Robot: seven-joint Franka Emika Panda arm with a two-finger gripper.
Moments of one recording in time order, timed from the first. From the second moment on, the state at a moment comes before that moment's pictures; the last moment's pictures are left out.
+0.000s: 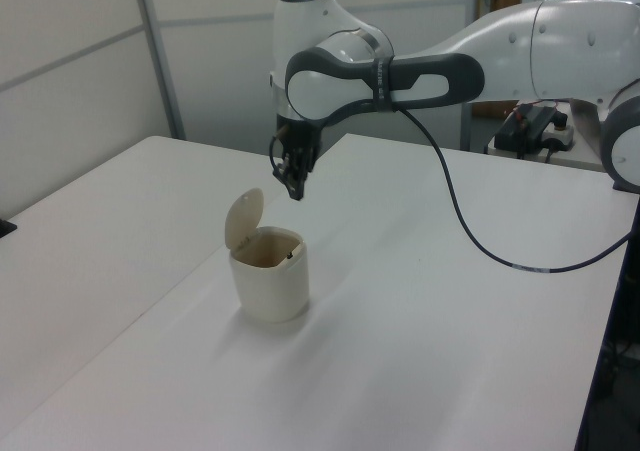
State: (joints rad) arm 0.00 0.35 -0.02 -1.36 -0.03 1.96 -0.06
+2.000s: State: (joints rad) arm 0.01 0.48 -0.02 -1.45 0.01 2.20 -0.02
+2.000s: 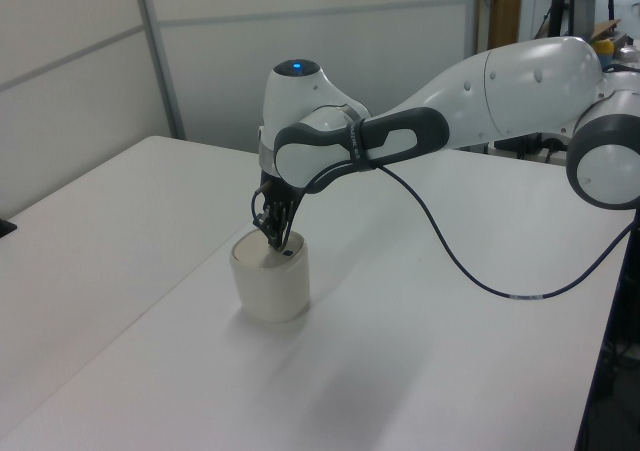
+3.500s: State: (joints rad) arm 0.02 0.37 -0.01 -1.41 -0.05 1.85 -0.05
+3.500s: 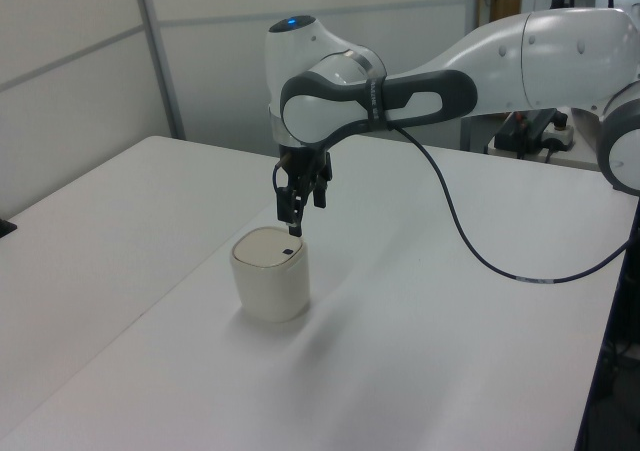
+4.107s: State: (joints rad) arm 0.04 0.38 0.00 -1.44 -0.05 1.85 -0.06
